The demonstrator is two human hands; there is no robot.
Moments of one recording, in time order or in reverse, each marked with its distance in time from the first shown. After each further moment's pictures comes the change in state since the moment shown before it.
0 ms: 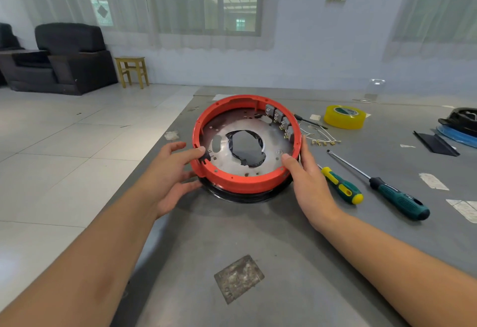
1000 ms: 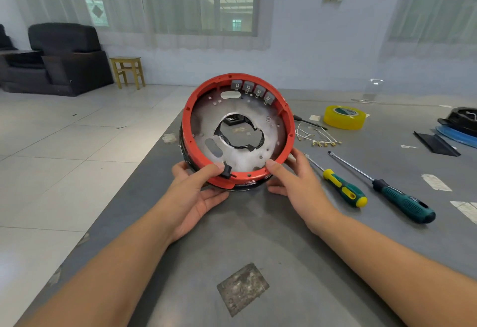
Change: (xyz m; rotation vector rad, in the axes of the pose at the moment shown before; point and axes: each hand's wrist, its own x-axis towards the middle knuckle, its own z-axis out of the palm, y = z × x) left_hand -0.005 -0.035 0.018 -0.147 -0.097 -0.032; right_hand 0.003 0.008 0.016 0.142 -0.078 0.094
